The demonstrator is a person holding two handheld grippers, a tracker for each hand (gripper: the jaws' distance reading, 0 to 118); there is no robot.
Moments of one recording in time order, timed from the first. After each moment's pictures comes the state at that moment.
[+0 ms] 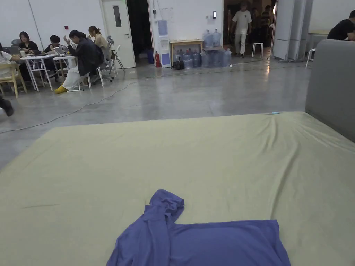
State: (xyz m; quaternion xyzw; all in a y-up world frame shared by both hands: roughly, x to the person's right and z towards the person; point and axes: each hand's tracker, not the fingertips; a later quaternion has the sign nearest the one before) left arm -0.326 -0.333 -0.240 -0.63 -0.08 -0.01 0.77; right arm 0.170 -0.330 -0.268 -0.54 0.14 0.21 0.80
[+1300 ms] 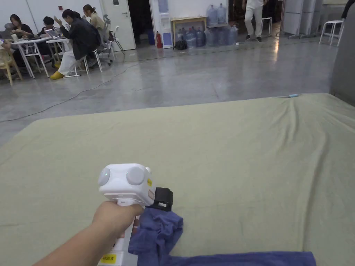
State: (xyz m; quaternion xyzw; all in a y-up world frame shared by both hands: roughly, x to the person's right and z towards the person) left arm -0.232 -0.269 -0.721 -0.51 0.01 0.03 0.86; right arm 0.151 -0.309 -0.329 -0.44 0.27 -0.08 0.85
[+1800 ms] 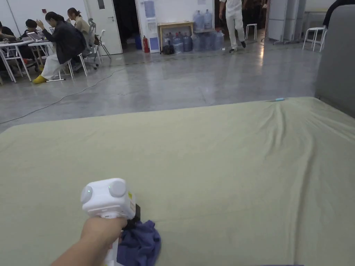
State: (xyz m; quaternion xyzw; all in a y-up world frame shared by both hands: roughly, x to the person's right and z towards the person) left arm -0.253 -0.310 -0.748 -0.55 0.04 0.10 0.83; right arm 0.145 -0.313 -0.337 -0.45 0.30 -0.10 0.84
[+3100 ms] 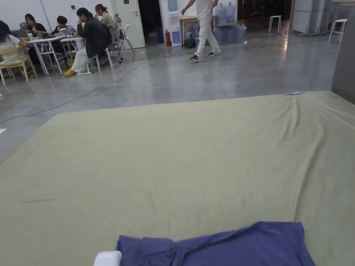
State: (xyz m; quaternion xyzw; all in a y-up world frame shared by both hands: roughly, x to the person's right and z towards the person) left arm -0.287 -0.286 -0.357 -0.42 0.02 0.10 0.90; right arm 0.127 -0.283 -0.303 -0.41 0.31 -0.10 0.85
